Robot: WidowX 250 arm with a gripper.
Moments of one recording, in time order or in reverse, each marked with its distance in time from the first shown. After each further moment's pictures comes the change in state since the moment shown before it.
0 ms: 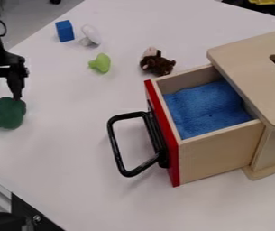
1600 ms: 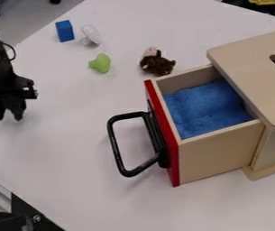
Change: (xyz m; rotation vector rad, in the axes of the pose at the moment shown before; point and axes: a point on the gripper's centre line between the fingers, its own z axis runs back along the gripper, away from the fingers) arm -0.015 -0.019 -0.016 -0.060 0.012 -0.023
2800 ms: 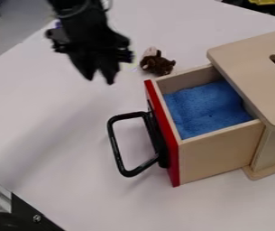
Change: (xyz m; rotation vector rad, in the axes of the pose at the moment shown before) arm -0.015 -0.166 0.095 -0.191 -0.161 -0.362
